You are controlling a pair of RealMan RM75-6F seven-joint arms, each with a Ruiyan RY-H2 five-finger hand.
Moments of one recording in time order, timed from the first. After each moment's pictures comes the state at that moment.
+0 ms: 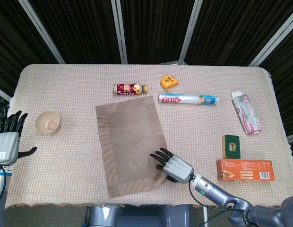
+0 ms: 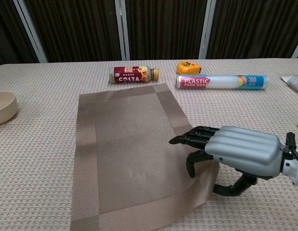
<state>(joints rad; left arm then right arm) -0.25 -1.16 -0.12 -1.69 1.25 1.40 0.25 0.62 -1.58 -0.08 -1.32 -1.82 1.05 -0.04</state>
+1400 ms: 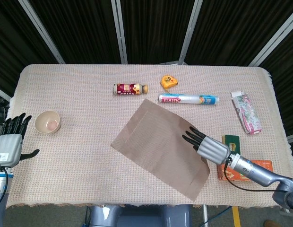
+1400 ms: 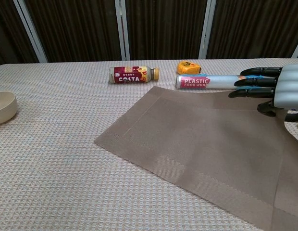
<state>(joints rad) -0.24 -1.16 -0.11 -1.69 1.27 1.38 0.26 0.69 -1.36 -0.13 -0.92 -2.06 1.31 -0.21</state>
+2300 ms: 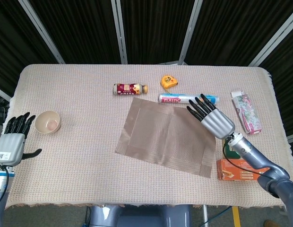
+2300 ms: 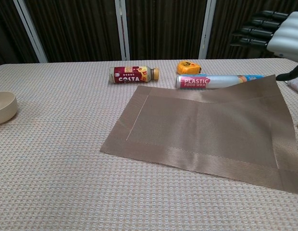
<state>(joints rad) -0.25 -1.17 -0.10 -1.64 1.35 1.36 0.17 0.66 -1.50 0.04 -0.73 -1.80 1.40 -0.17</state>
